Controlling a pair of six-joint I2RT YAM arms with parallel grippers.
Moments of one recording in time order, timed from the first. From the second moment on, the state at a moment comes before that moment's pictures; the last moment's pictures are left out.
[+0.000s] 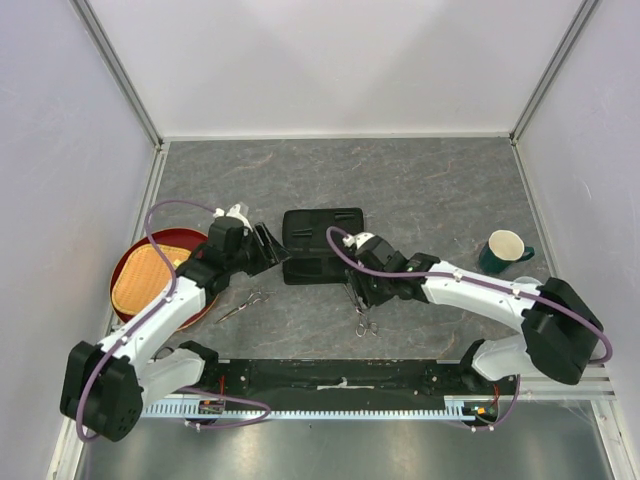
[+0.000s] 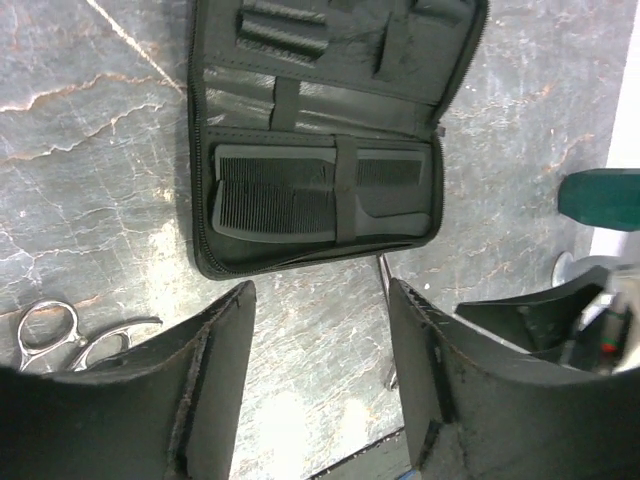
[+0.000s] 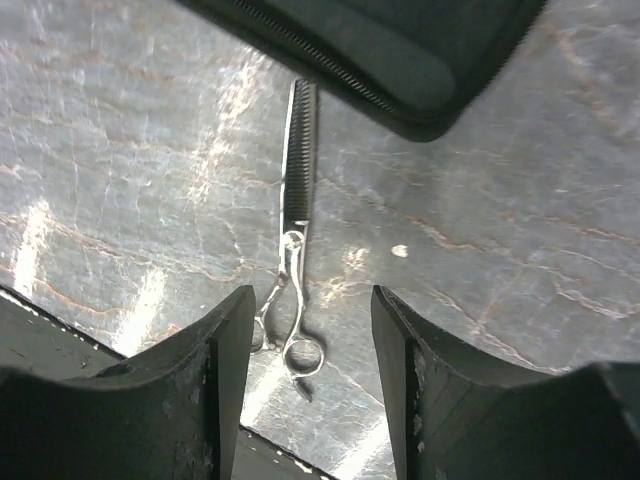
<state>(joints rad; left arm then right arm) -0.40 1.07 0.61 -0.22 0.16 -0.78 0.85 1.37 0.81 -0.47 0.04 0.38</state>
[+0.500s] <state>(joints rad) -0.40 0.87 0.67 -0.37 0.09 -0.75 0.98 1.56 0.84 -0.47 0.10 0.38</state>
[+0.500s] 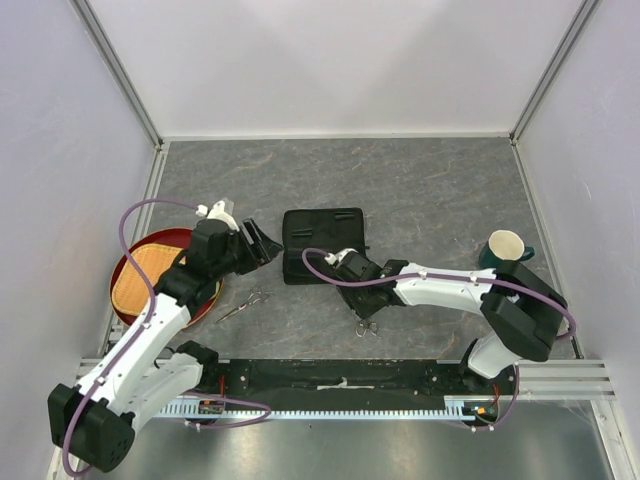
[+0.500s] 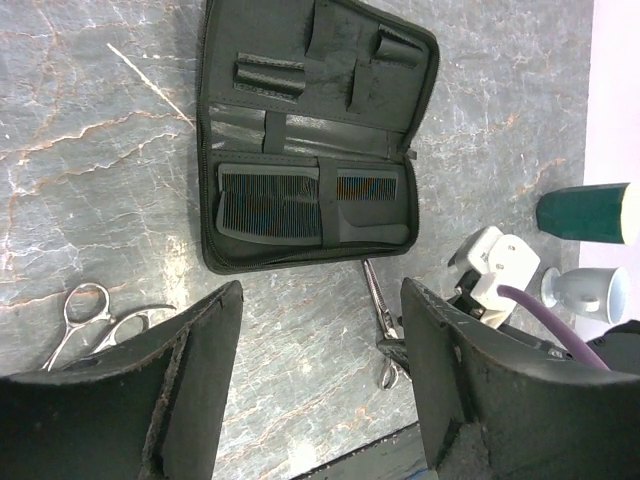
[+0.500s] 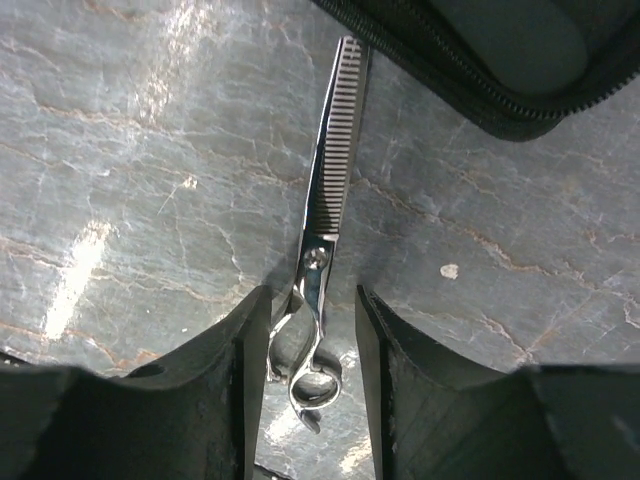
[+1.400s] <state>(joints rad) -0.40 0.79 0.73 -0.44 0.04 -0.72 1.02 1.61 0.93 -0.58 0.11 0.31</state>
